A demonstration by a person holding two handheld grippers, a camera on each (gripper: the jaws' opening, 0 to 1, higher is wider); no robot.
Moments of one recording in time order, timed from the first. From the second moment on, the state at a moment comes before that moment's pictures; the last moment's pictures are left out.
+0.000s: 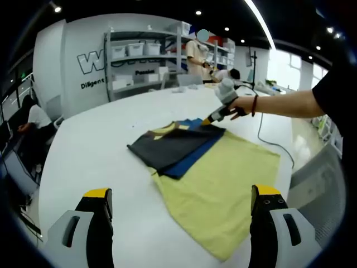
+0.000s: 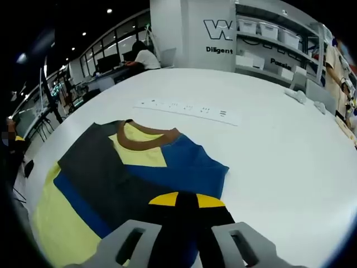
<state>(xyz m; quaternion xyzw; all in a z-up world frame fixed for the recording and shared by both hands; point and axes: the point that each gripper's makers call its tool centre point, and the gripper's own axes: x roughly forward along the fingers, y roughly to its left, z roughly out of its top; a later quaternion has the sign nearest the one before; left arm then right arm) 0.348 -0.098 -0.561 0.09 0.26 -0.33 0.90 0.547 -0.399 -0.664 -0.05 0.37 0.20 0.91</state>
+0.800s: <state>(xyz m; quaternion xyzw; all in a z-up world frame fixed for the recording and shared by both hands) 0.343 -0.103 -0.559 0.09 0.26 -0.34 0.90 0.543 -0.425 -0.656 -0.05 0.38 0.11 0.92</state>
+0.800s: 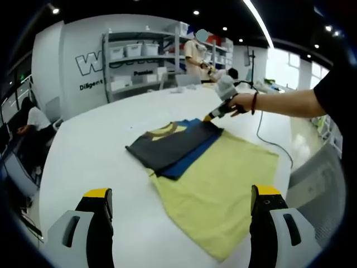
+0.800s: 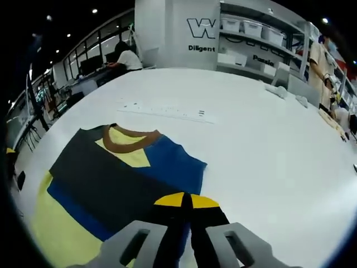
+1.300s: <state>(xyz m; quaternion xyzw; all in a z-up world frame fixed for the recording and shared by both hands) 0.344 -0.101 -0.566 0.09 0.26 -0.33 0.90 0.525 -0.416 -0.624 0.06 0.33 0.11 0.94</state>
